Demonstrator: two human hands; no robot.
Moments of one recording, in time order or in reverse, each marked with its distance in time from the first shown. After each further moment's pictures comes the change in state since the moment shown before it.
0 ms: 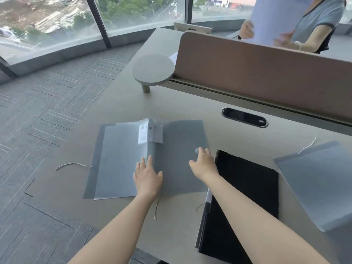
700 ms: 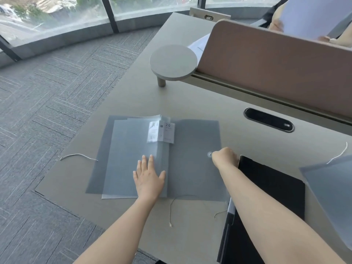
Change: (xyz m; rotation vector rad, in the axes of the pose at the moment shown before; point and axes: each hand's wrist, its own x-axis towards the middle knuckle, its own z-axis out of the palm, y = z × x) left_hand 0.036 -0.052 -0.007 -0.022 0.017 -0.005; right_hand 0.067 -0.021 0.010 0.052 0.137 0.466
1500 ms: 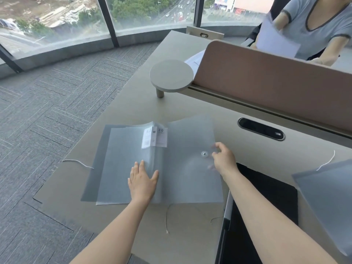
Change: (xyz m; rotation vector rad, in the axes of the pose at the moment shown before) left_hand 0.007 -0.003 -0.020 -0.207 0.036 -0.084; right_hand -0.037 -0.003 -0.040 0.342 -0.111 -0.345
